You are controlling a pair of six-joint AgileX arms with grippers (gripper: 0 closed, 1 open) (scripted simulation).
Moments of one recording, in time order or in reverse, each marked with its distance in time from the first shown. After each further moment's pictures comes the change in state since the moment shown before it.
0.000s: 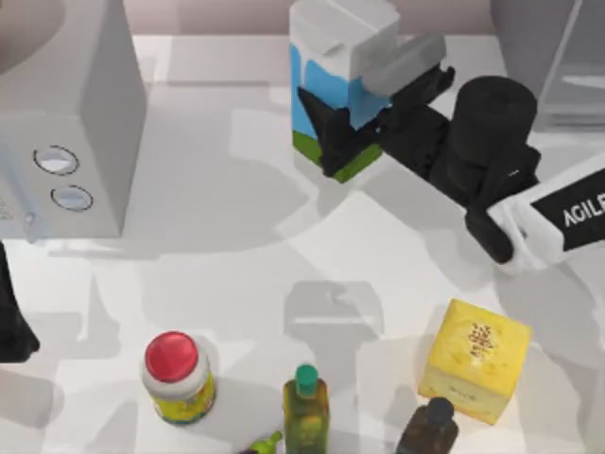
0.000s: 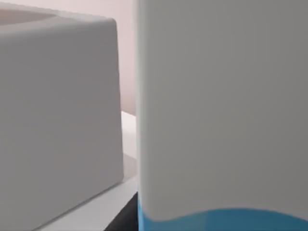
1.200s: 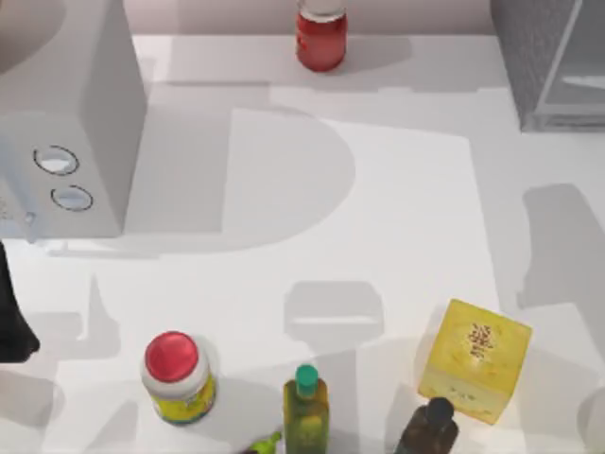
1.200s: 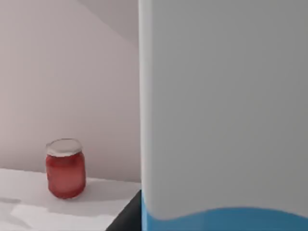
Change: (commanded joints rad) left arm 0.000 0.000 0.000 0.000 0.000 0.000; right arm -0.361 -1.683 -0.789 -0.826 0.193 -0.014
